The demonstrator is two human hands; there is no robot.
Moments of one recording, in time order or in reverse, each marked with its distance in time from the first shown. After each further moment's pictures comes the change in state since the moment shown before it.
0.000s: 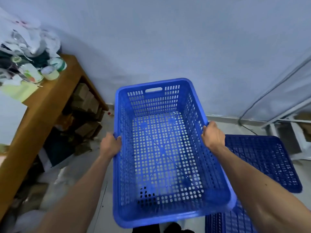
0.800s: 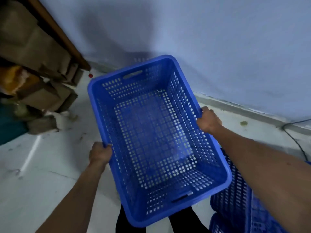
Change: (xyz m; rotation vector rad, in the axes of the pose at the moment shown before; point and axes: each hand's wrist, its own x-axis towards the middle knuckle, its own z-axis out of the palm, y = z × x) left_hand 0.289 -0.103 0.283 -0.274 -0.103 -0.531; right_hand 0.323 -0.066 0.340 -0.175 -0.439 -0.065
